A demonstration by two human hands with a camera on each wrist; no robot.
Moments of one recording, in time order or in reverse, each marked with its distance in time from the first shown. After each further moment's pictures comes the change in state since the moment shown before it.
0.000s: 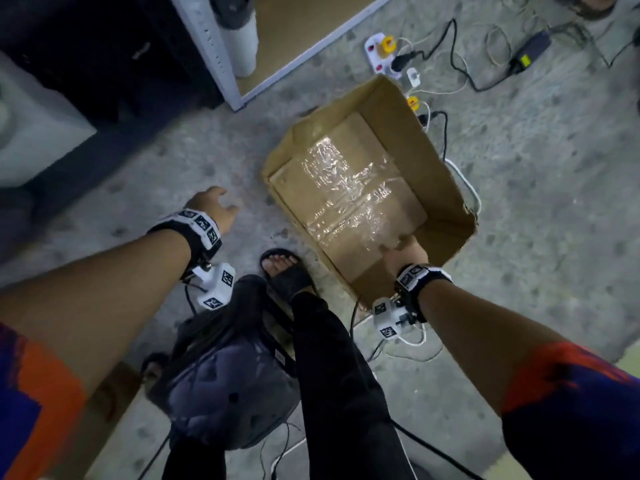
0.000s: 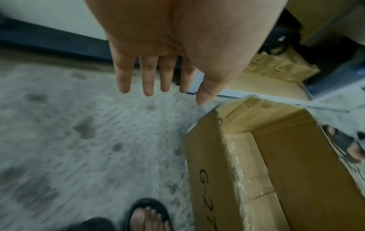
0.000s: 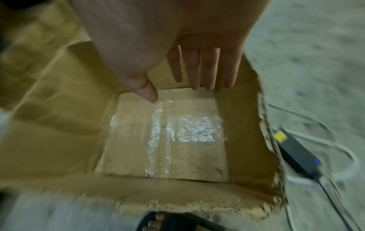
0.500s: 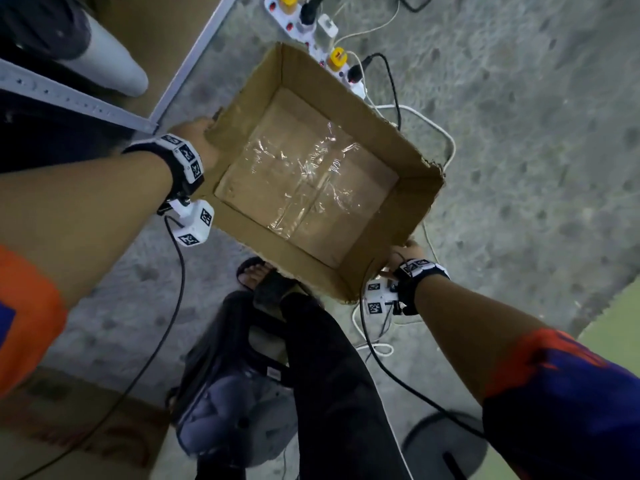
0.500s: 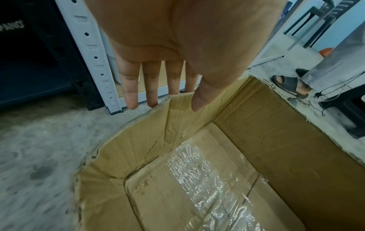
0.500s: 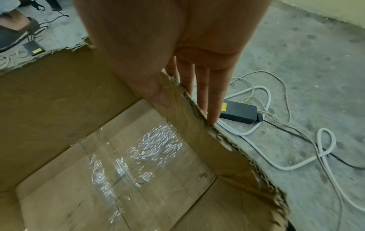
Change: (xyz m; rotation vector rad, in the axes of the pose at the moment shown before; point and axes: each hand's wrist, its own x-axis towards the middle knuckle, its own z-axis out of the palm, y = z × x) left_hand 0.087 0.196 -0.010 0.396 -0.044 0.302; right_hand 0.141 0.140 0.036 0.514 -0.078 0.382
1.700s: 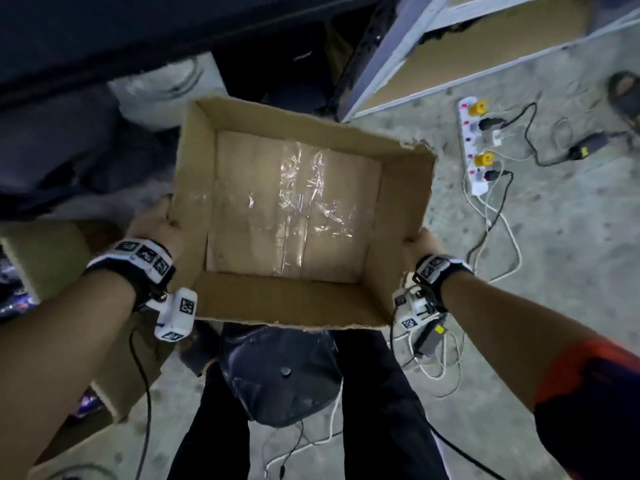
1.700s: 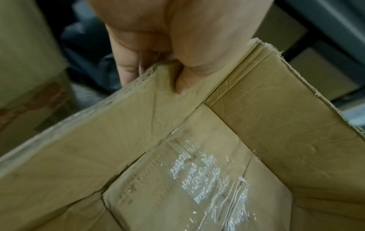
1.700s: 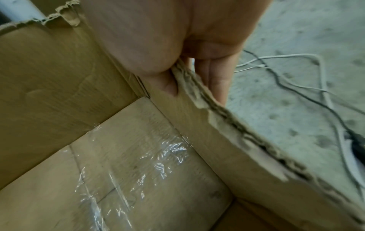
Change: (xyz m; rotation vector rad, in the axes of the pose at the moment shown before) left_hand -0.315 -0.373 0.121 -0.570 0.376 -0.567; right_hand -0.316 -0.084 0.154 -0.710 0.082 -0.801
